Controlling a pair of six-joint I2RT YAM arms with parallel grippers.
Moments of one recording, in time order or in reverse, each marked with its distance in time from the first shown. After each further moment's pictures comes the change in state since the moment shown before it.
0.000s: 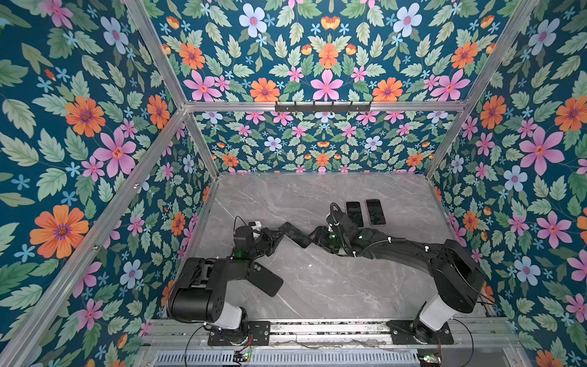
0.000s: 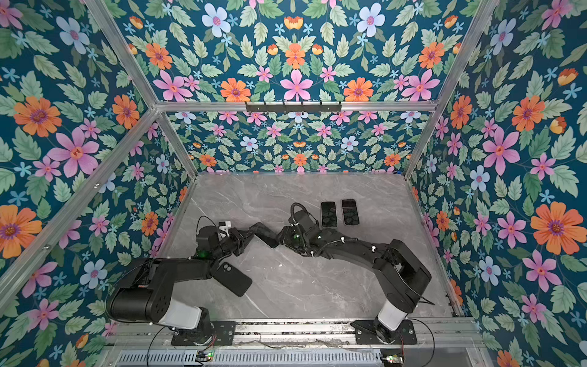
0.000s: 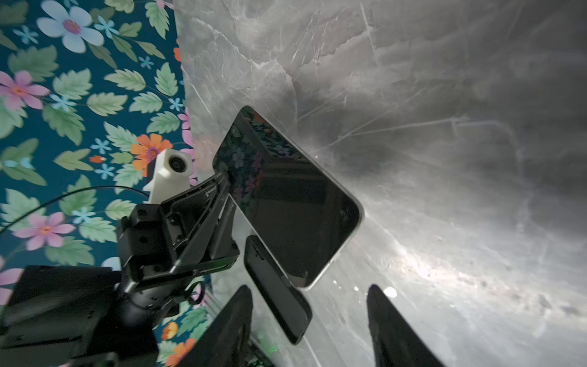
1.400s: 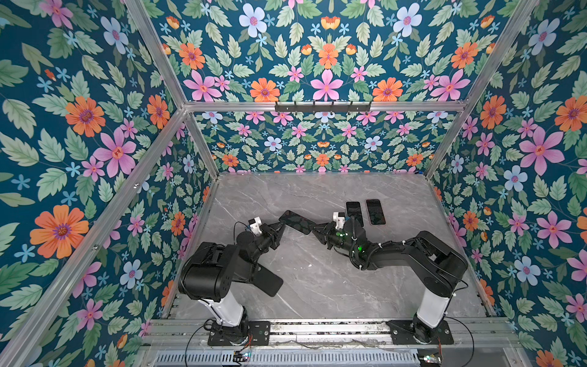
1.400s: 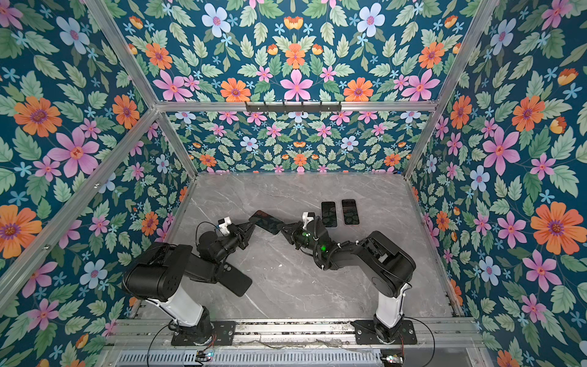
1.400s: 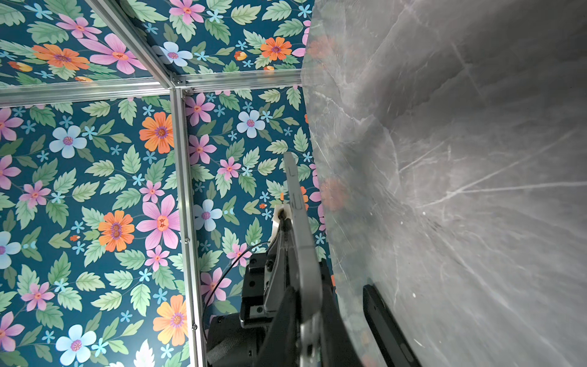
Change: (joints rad) left arm -0.043 0.157 -0.053 0.525 -0.093 -0.269; right arm -0.081 0.180 -0.257 0.955 -0.069 0.371
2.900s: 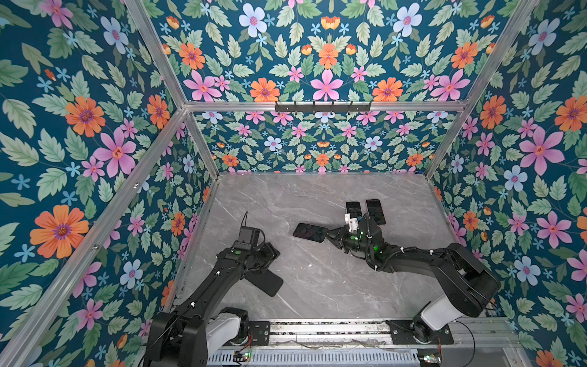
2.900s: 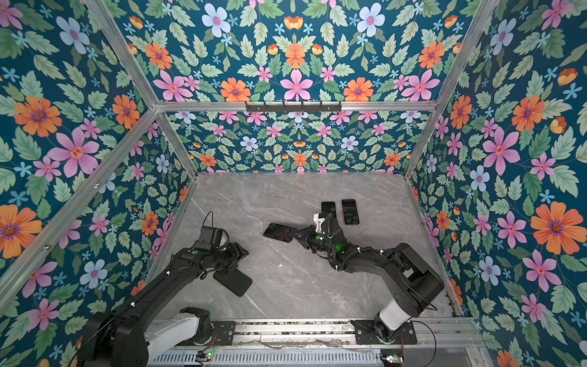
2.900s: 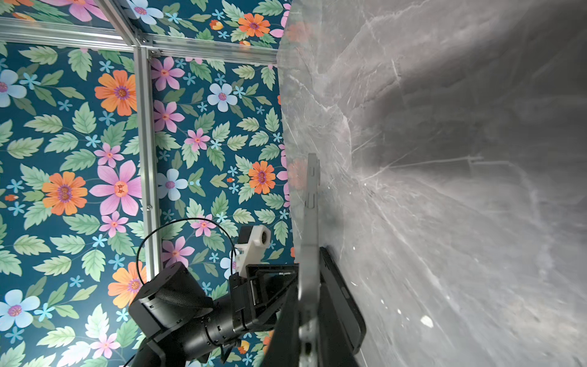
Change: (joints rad) left arm -0.073 -0.587 0.300 -1.930 -0.252 0.689; right arm -0.102 -0.237 -0.127 -0.262 -0.154 -0.228
